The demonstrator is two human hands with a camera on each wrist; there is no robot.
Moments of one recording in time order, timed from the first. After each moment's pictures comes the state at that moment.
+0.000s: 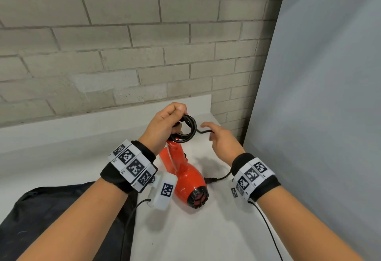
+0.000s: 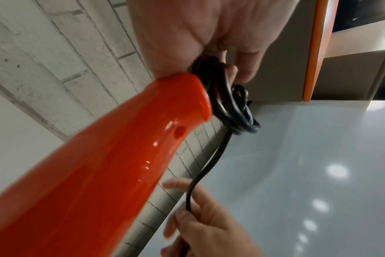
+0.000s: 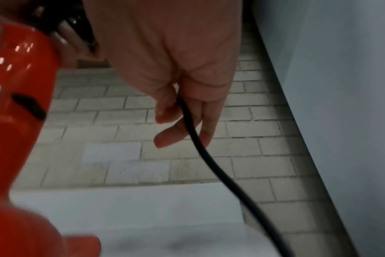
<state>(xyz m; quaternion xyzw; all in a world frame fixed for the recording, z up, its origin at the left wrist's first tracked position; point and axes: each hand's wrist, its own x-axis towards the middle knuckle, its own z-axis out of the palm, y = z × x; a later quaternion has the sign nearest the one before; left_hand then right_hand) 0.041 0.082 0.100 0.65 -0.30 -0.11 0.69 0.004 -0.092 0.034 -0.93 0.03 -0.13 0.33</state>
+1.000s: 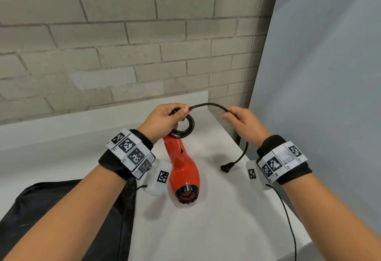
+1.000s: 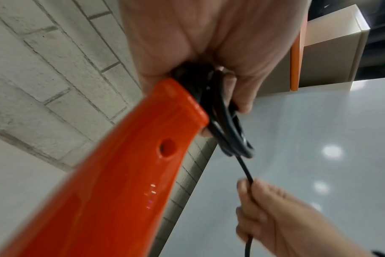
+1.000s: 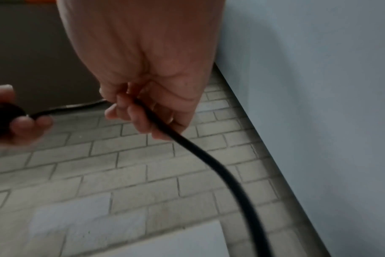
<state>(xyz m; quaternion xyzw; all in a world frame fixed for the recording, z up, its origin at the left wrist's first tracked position) 0.045 0.078 0.103 0.75 -0.27 -0.09 0.59 -0.024 -0.138 0.076 -0.90 -0.01 -0.18 0.40</state>
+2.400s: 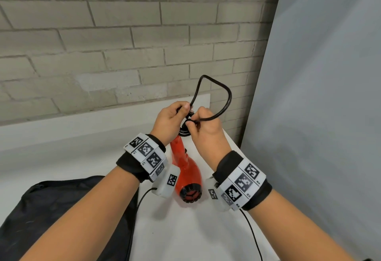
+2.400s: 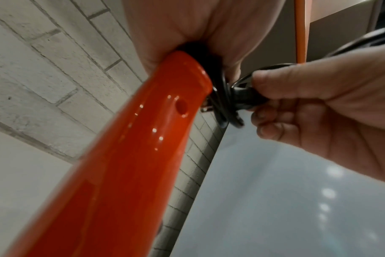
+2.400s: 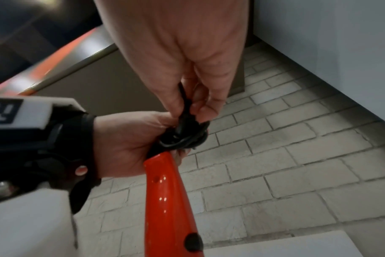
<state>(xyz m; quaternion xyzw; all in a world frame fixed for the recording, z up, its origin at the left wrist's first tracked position) 0.048 0.064 0.088 0.72 -0.29 0.02 0.63 -0.028 -0.024 0.084 -0.82 -0.02 -0.34 0.47</state>
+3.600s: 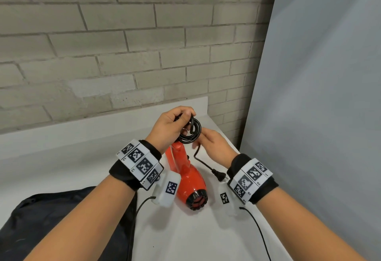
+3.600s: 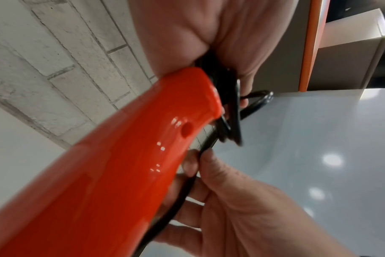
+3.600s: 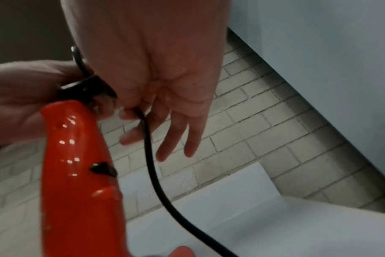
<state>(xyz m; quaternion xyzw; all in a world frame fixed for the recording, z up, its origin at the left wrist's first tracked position) 0.043 0.066 0.098 0.67 -0.31 -0.07 0.67 -0.003 -0.070 0.047 -0.86 -0.03 -0.11 0.50</state>
